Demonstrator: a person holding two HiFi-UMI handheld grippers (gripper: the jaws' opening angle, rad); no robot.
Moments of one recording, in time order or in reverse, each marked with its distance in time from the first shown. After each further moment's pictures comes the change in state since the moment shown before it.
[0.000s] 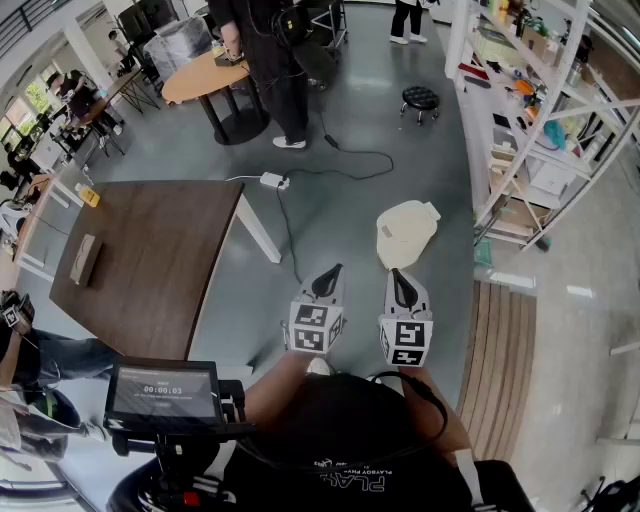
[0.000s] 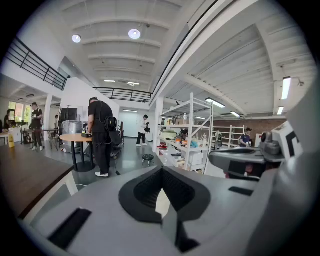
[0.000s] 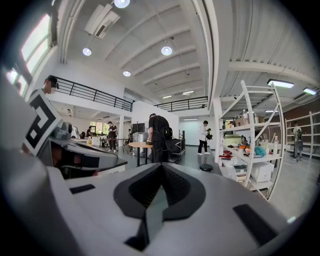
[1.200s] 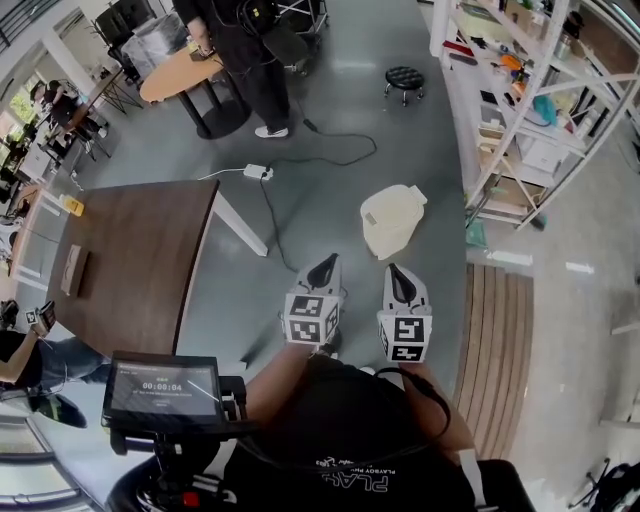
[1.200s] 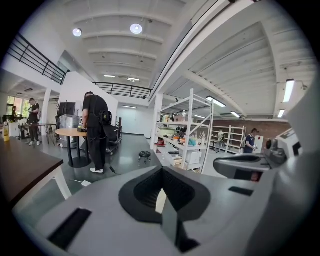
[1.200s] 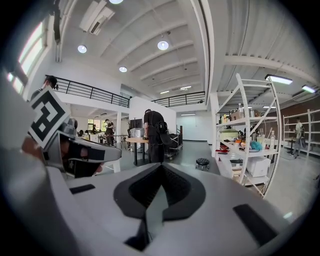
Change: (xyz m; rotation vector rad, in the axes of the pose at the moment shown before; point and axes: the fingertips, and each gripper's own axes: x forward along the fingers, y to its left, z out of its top) left arm 0.061 -0.040 -0.007 -0.026 0.029 -0.011; right arm 0.000 -0.065 -0.035 0.019 0.054 -0.008
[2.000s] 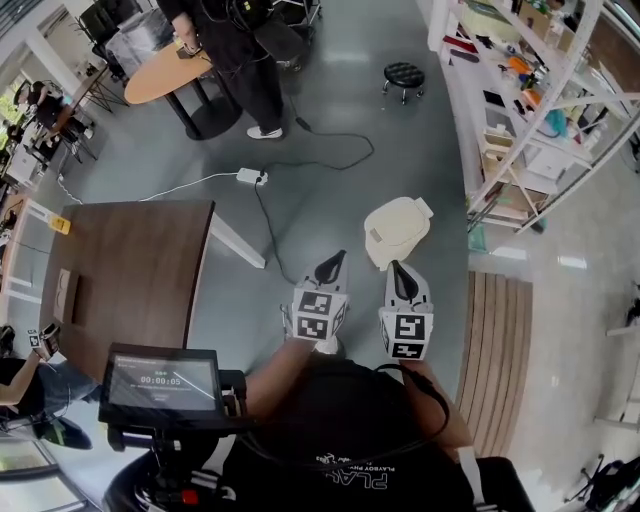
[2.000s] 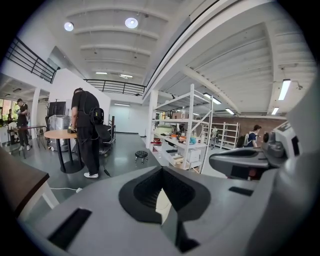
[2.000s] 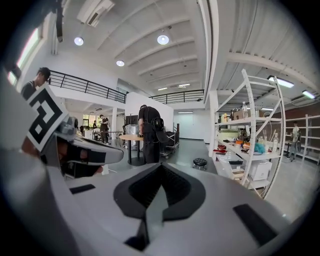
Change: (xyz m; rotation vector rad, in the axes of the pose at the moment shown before) left arm 0.107 0.078 0.035 0.052 0.036 -0.077; right arm 0.136 -0.012 0.025 -0.007 0.035 -0.053
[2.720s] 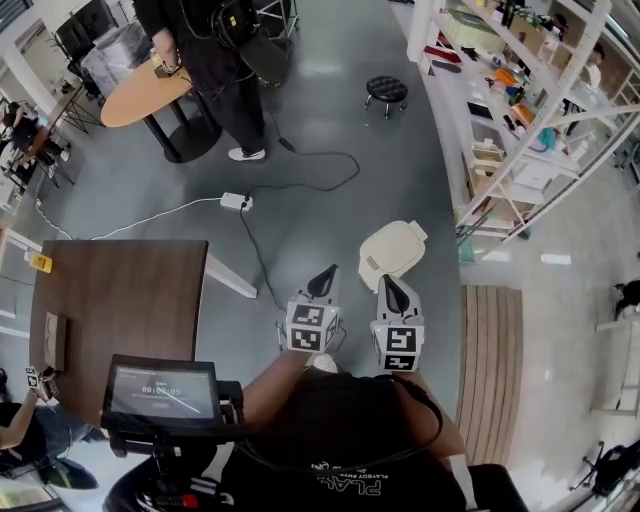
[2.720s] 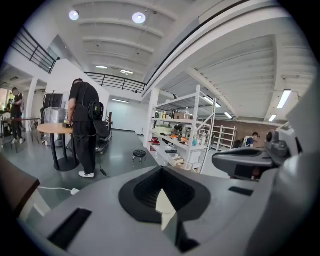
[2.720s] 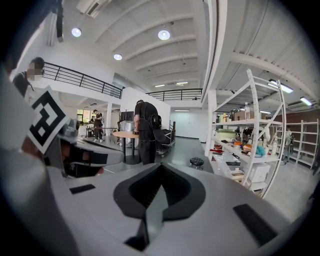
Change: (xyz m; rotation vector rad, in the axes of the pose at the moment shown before) left arm 0.050 0.098 0.017 -0.034 0.013 -0.061; right arm 0.096 0.032 0.026 -0.016 0.032 -0.061
